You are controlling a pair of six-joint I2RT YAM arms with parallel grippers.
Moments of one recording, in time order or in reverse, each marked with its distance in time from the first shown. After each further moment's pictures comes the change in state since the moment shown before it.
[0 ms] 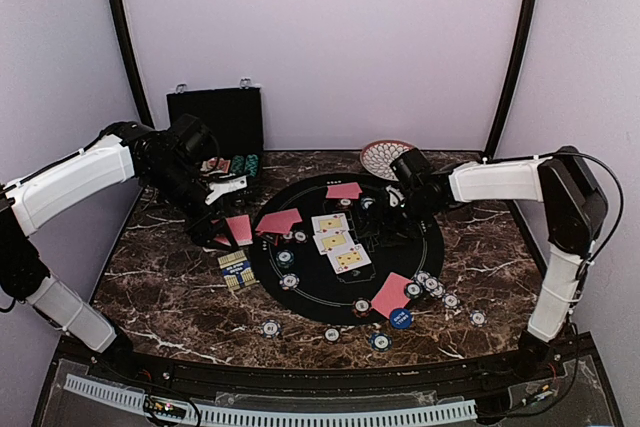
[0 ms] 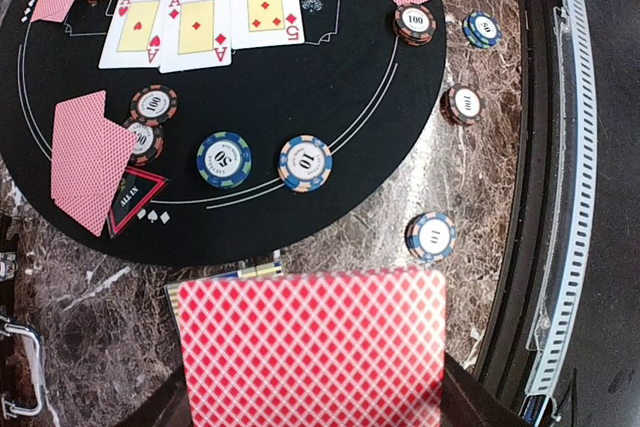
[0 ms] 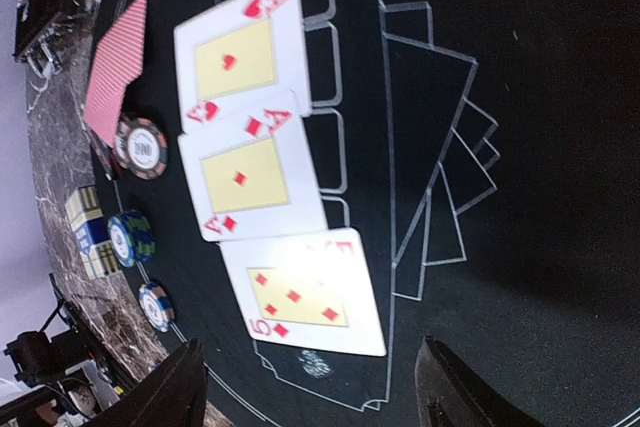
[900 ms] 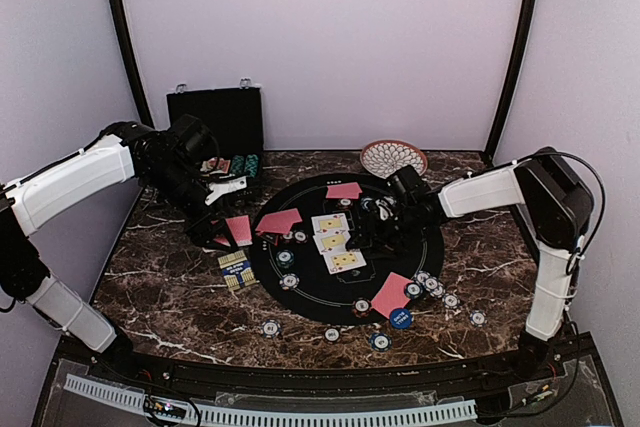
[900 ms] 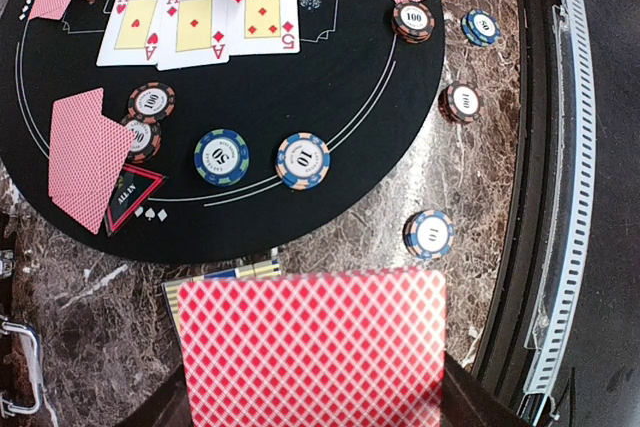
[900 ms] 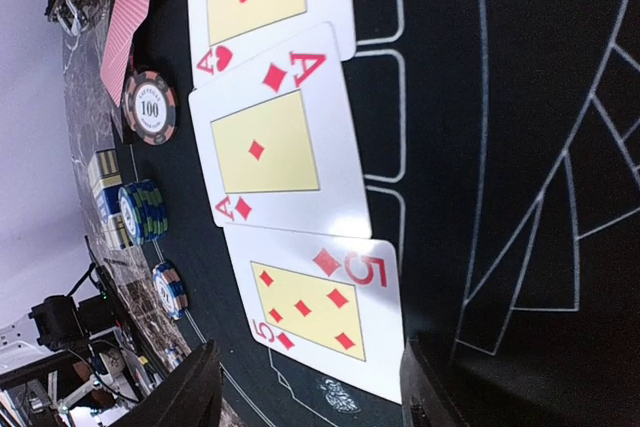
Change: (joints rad) left arm 0.000 0.000 0.000 -0.008 0.000 0.000; right arm 0.003 0.091 -0.107 0.234 -0.190 0.034
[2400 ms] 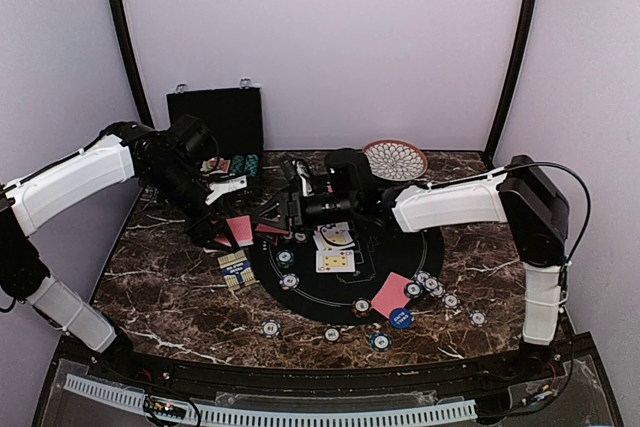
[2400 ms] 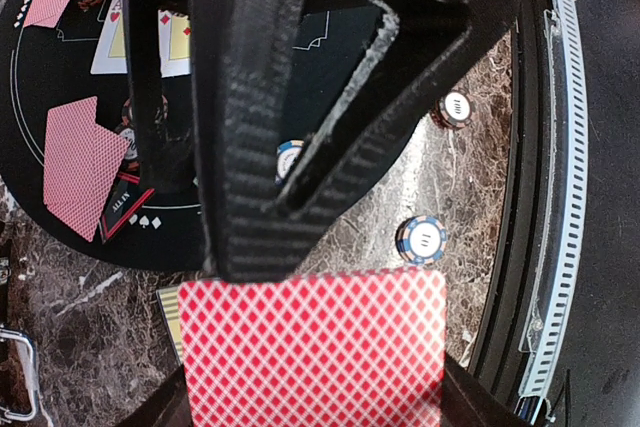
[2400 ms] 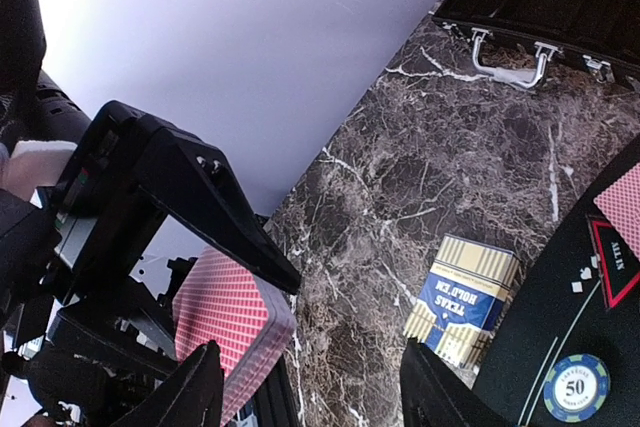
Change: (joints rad) left arm 0.000 0.000 0.000 0.003 0.023 0.000; right arm 0.338 0.070 0.236 0.567 -0.015 0.038
